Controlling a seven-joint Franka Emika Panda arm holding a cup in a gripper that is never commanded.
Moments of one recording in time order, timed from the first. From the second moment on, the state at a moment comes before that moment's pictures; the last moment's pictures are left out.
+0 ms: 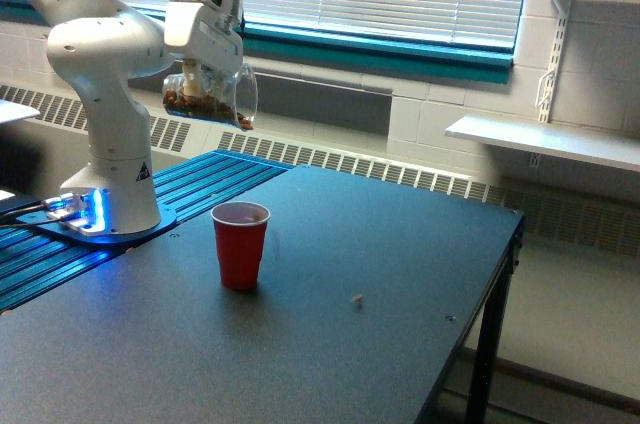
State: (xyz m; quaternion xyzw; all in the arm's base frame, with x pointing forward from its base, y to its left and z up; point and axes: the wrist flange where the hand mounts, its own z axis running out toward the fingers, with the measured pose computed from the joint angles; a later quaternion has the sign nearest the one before) arm 0.260 -0.074 0.407 0.94 -0.29 0.12 0.14
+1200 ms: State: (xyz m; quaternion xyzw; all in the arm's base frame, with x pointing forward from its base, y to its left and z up) arm 0.250 -0.061 0.389 0.94 -0.27 0.06 0.19
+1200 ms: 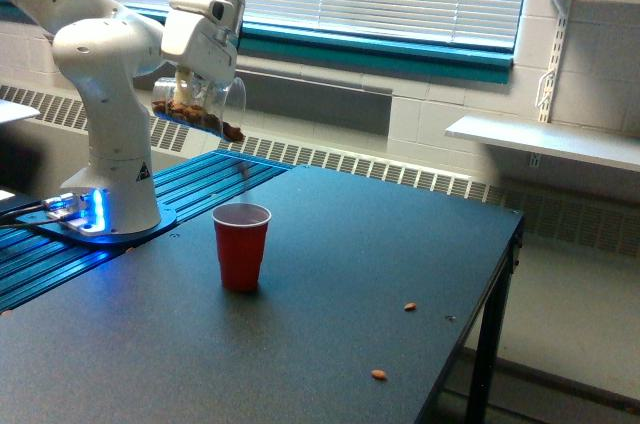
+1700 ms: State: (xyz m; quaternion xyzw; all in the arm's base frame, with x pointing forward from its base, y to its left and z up) arm 0.254 -0.054 0.373 0.94 -0.27 0.04 0.21
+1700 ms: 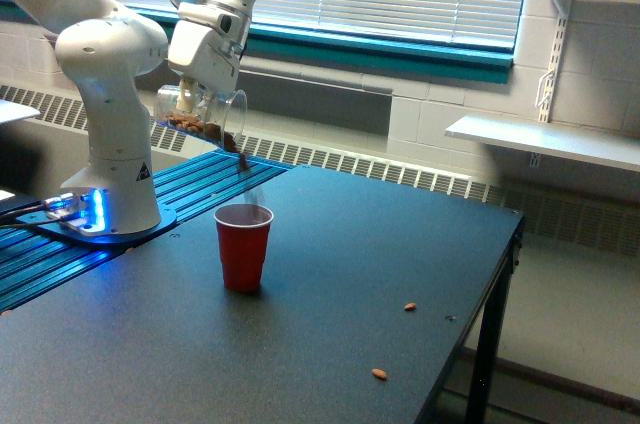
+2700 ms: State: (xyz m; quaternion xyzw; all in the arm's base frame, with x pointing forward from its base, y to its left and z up) arm 0.257 -0.049 0.352 0.93 -0.26 0.01 0.25
